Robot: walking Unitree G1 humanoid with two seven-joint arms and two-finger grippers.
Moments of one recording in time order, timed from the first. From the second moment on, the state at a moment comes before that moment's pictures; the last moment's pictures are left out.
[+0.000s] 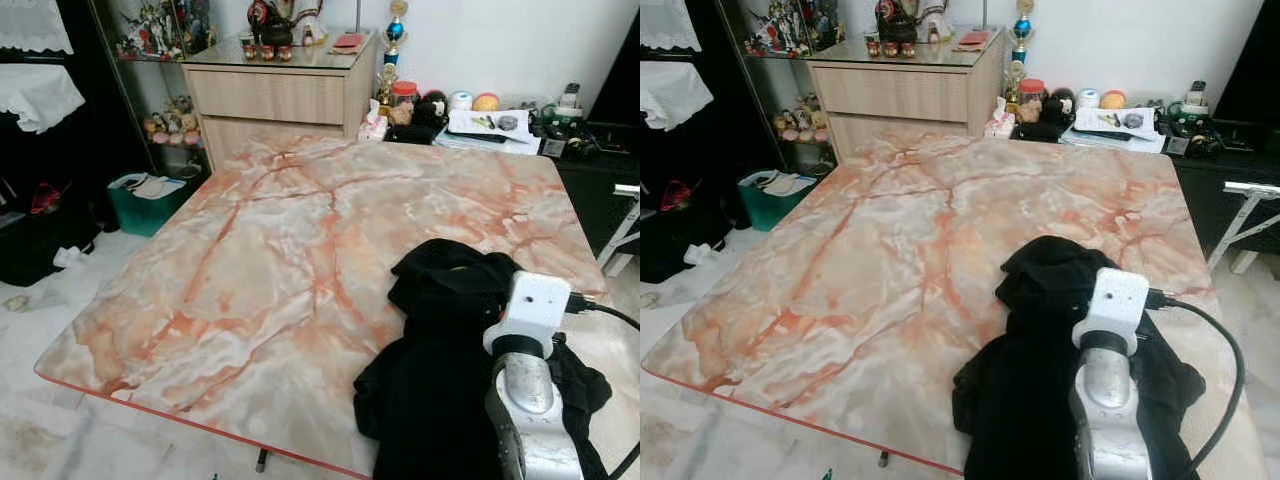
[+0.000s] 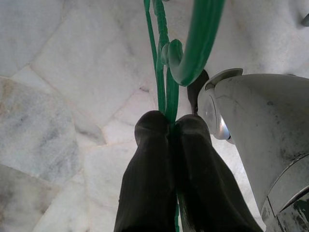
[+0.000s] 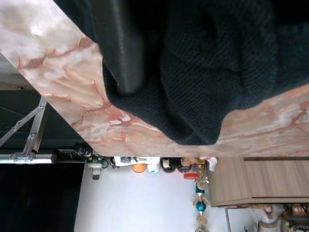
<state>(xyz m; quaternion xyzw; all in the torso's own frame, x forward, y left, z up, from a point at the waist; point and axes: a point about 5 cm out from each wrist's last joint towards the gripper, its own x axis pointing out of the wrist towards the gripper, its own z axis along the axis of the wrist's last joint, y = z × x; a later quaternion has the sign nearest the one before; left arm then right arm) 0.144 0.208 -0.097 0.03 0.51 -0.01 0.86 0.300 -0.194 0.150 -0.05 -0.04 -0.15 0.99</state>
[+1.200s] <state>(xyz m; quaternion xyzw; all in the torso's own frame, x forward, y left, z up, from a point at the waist) 0.145 0.210 -0.096 0.03 0.51 -0.01 0.86 0.271 -0.184 0.141 -0.05 -0.02 -0.11 0.99</state>
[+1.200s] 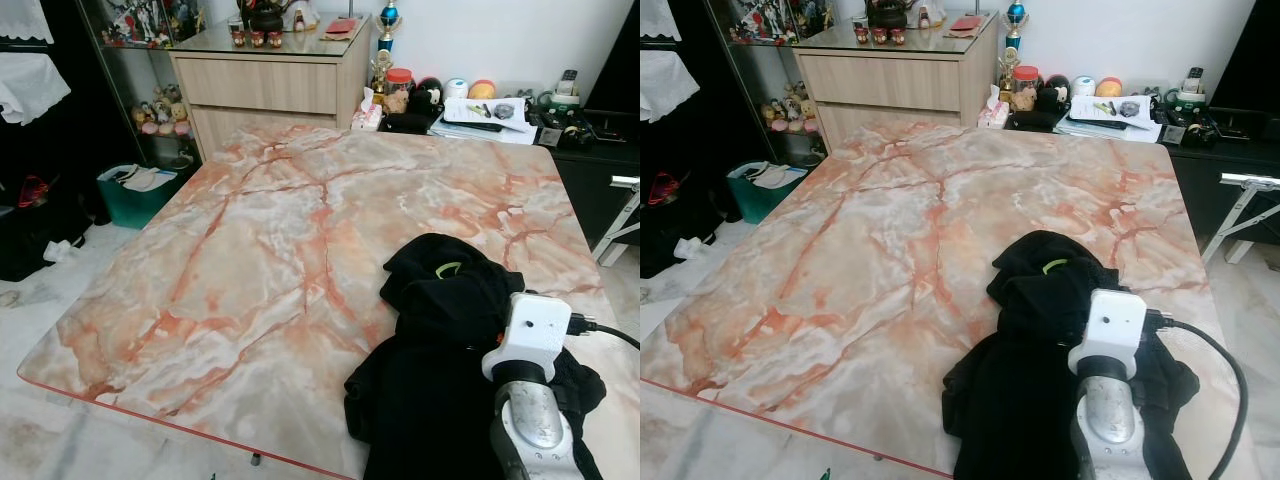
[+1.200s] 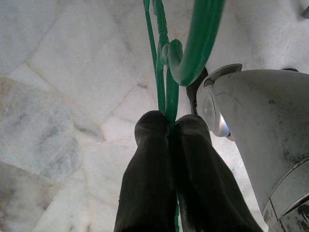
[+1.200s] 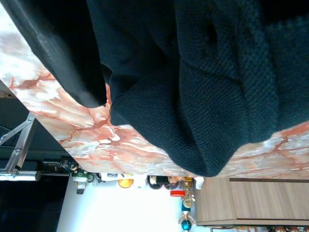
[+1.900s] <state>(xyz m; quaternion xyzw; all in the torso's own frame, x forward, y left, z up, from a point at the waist) 0.145 0.210 -0.096 0.03 0.51 -0.01 0.86 0.271 -0.183 0.142 -0.05 -0.03 -0.12 0.99</state>
